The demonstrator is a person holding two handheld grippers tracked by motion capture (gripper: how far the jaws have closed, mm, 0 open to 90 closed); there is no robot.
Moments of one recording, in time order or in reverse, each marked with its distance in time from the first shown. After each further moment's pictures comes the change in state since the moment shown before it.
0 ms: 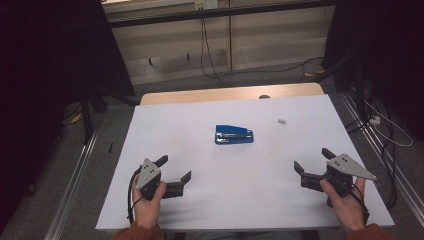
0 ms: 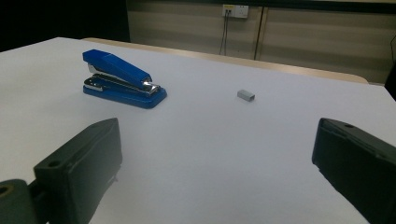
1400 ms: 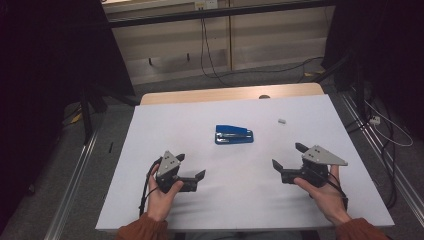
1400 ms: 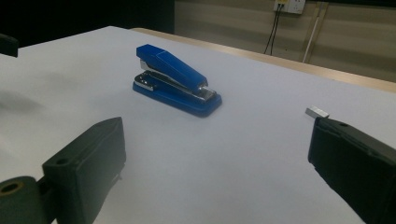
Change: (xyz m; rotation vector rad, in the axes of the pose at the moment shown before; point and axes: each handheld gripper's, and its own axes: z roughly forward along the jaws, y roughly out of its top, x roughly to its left) left arm -0.012 0.008 0.045 0.156 -0.091 0.022; right arm 0.029 0.013 0.043 0.034 0.185 -0.064
